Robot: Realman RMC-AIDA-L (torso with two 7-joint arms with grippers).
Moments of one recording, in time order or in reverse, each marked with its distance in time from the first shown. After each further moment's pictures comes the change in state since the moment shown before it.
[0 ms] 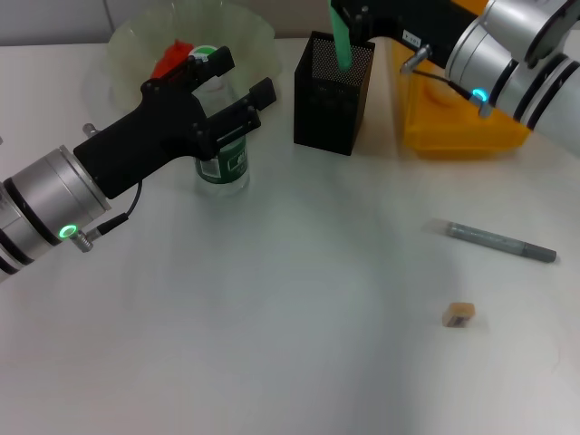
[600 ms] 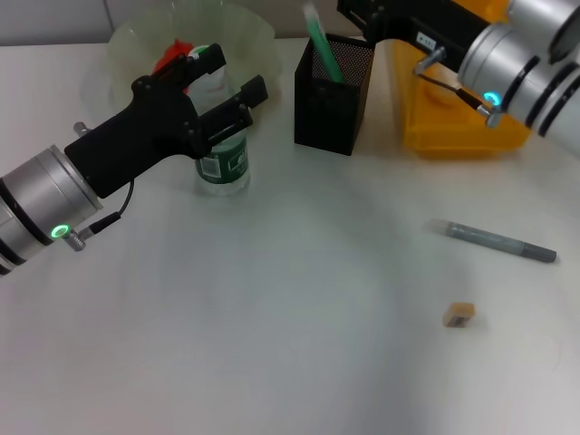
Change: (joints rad) left arm 0.011 0.005 -0.011 0.008 0.001 0.008 0.010; right arm -0.051 0.000 -0.044 -0.052 0.042 0.015 0.144
